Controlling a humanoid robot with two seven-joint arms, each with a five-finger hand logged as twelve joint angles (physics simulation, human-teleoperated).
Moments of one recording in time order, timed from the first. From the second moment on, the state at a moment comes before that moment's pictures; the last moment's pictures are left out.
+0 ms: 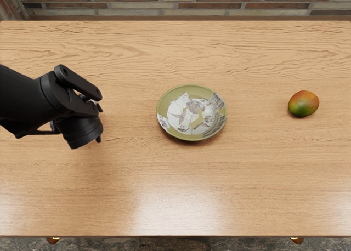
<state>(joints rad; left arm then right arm) -1.87 0.00 1.13 -1.45 -0.45 0.55 0.30 -0.09 0.00 -0.07 0.21 0.03 0.00 0.06</state>
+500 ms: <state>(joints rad) -1.83 0.00 1.13 -1.43 -0.45 0.61 0.30 -0.09 0.00 -0.07 0.21 0.03 0.00 0.06</state>
